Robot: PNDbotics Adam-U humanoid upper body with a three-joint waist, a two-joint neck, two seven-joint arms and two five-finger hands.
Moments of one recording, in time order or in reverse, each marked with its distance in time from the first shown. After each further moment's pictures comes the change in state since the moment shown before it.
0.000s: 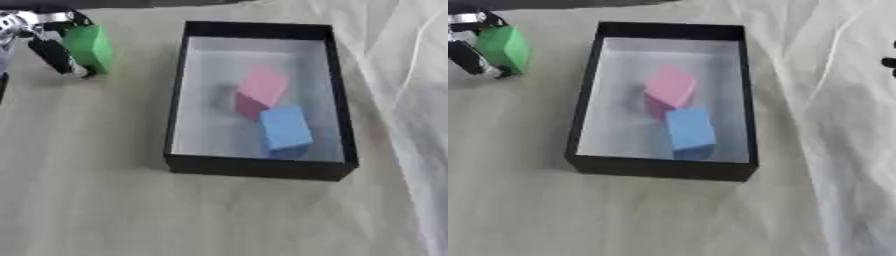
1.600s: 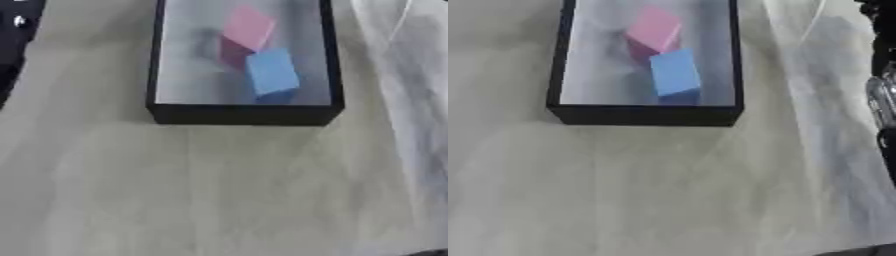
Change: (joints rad) left arm -0.115 -0.329 -0.241 -0.432 0.202 0.014 0.040; right arm -0.029 -0.003 -0.015 0.010 -0.082 -0.021 0.001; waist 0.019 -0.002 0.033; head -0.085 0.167
